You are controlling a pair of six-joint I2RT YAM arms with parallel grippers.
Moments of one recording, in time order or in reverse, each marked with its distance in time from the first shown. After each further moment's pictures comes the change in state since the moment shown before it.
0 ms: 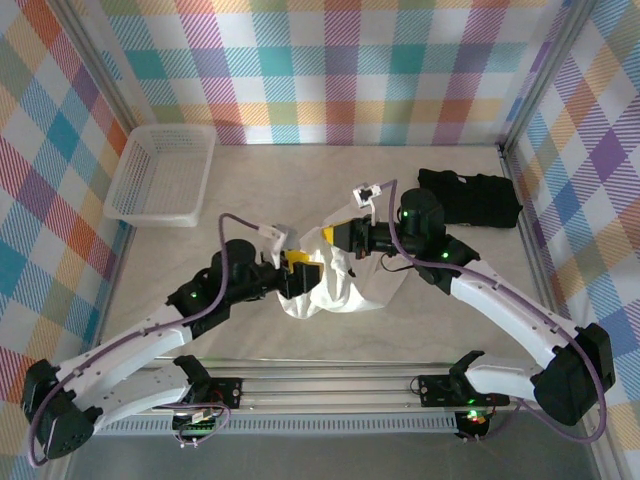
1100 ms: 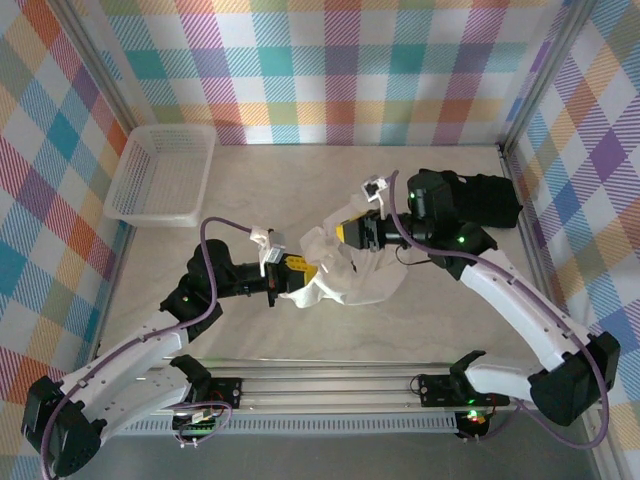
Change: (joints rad) left arm 0.179 -0.082 -0.122 0.323 0.534 0.199; right arm -0.065 -0.018 0.152 -0.404 0.031 -0.305
